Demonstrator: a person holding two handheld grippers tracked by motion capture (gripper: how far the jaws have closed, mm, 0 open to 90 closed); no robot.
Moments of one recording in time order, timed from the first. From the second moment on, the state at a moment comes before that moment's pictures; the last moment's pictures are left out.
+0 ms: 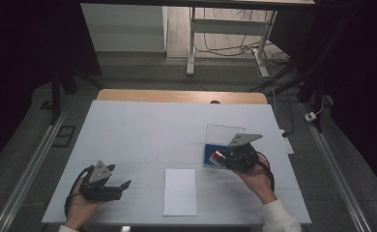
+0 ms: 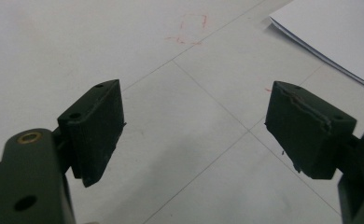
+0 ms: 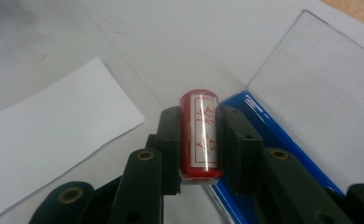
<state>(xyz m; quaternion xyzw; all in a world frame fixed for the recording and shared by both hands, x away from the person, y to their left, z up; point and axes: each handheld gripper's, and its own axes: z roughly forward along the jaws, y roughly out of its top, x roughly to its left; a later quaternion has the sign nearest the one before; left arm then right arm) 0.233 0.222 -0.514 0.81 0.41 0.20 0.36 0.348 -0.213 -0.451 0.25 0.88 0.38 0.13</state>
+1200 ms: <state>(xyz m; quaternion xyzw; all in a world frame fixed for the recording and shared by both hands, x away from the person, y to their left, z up) 0.232 0.222 -0.512 0.81 0.41 0.20 0.37 0.317 -0.162 -0.449 0.17 0.91 0.38 0.09</state>
